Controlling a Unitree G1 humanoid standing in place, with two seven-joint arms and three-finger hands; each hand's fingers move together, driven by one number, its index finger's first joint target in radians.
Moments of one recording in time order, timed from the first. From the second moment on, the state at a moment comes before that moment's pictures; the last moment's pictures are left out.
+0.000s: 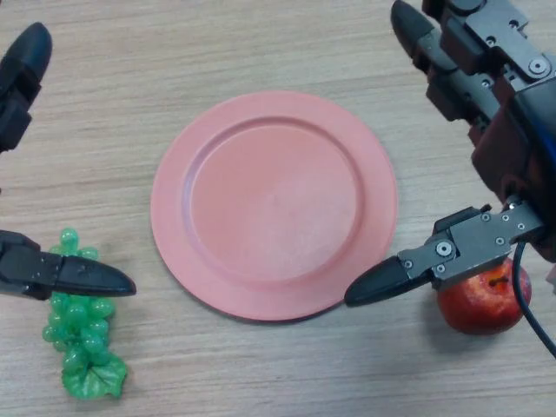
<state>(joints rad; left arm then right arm) -0.05 0.41 0.49 -0.91 -0.64 0.64 -0.11 -0.33 -0.22 0.11 -0.99 0.05 0.83 0.10</state>
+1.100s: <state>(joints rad) 0.10 0.30 0.55 -0.48 -0.09 0.14 -0.36 -0.38 -0.20 0.19 -0.90 -0.03 0.83 0.15</state>
